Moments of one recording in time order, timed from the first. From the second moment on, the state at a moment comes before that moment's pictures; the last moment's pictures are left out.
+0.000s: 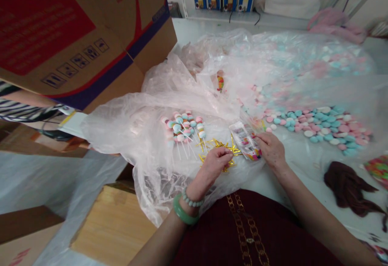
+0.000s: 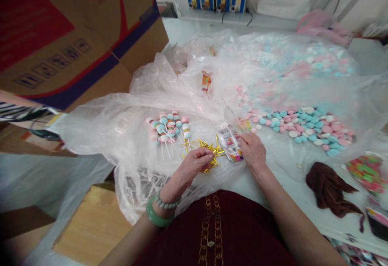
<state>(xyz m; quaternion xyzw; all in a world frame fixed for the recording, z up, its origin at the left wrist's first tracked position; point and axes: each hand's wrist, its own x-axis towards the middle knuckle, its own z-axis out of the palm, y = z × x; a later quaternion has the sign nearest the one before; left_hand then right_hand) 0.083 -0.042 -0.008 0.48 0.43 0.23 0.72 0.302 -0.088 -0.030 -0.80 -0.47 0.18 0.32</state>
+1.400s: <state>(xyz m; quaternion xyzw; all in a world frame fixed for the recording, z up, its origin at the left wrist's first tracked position) 0.066 -0.016 -0.003 0.13 0.46 0.49 0.73 0.191 -0.065 -0.007 -0.66 -0.42 0.50 0.37</state>
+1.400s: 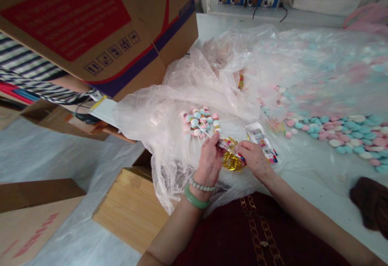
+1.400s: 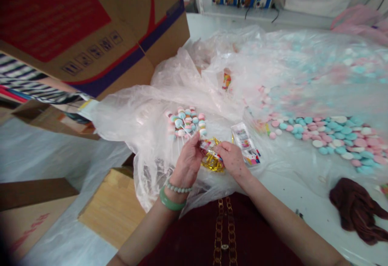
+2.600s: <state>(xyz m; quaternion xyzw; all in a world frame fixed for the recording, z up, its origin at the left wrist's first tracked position) -0.019 -0.004 0.028 -0.03 0.47 0.57 0.68 0.140 0.016 -0.001 -0.76 -0.62 0.19 -0.02</state>
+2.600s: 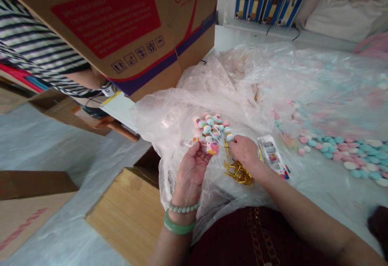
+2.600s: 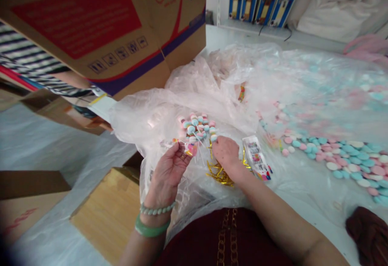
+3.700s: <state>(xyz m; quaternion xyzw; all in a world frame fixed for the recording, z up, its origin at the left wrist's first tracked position) 0.020 0.012 0.043 -0.06 0.41 0.54 0.74 0.221 -0.083 0.041 -0.64 -0.56 0.32 0.42</state>
